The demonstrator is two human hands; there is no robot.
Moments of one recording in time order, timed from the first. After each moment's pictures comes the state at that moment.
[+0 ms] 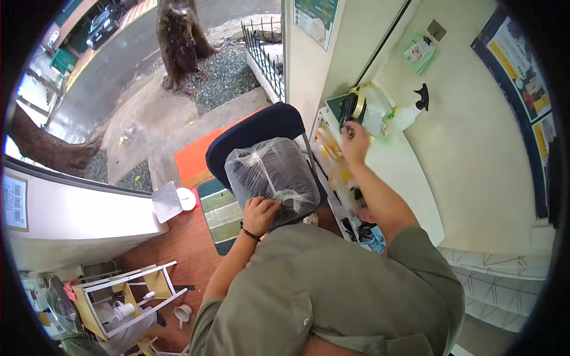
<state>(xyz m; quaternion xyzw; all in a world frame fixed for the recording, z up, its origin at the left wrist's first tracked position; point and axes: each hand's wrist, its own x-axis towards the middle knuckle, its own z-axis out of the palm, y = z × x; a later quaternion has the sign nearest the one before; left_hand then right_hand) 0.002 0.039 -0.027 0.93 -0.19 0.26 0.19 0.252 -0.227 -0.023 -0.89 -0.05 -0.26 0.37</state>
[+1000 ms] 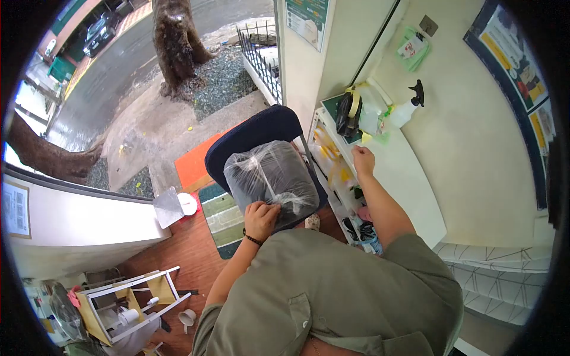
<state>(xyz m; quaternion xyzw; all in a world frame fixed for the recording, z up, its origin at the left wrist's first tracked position) -0.007 0.030 -0.036 0.92 -0.15 0.27 0.23 0.234 -0.286 -0.083 -0.86 0.16 -0.07 0.48</state>
